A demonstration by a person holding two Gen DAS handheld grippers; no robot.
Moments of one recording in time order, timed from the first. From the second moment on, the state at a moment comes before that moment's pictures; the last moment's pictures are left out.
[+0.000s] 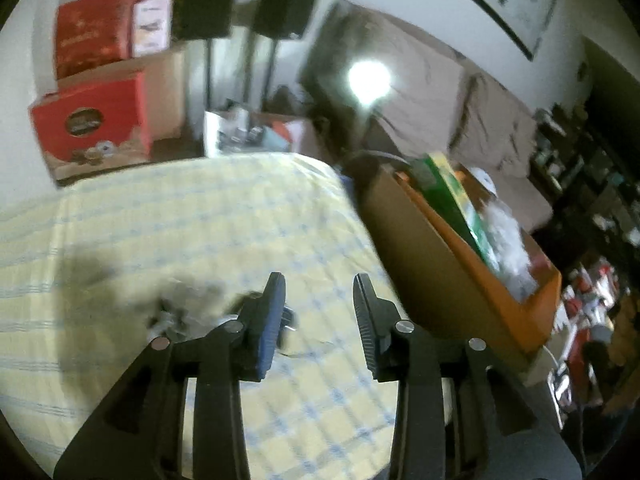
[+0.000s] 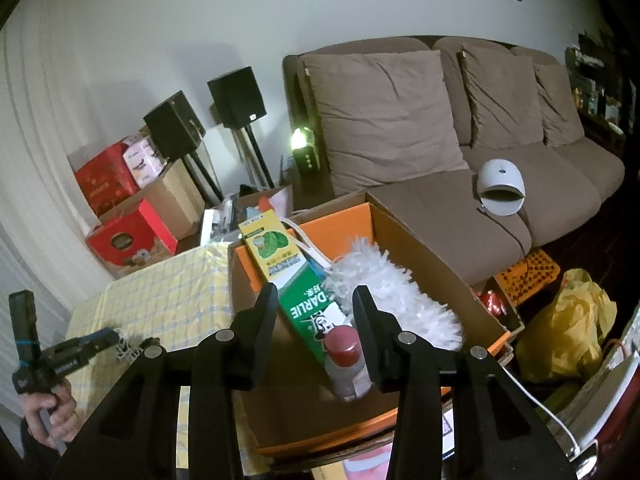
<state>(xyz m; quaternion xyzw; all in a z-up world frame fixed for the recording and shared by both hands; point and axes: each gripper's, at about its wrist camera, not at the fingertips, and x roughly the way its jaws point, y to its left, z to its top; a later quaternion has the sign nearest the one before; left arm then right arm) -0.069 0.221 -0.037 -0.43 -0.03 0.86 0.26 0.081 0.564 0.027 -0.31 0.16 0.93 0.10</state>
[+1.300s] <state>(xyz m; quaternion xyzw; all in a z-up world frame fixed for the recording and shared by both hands) -0.080 0.206 -0.123 -0.44 0.11 0.87 0.20 -0.003 0.394 -0.027 -0.40 0.04 0.91 -0.07</state>
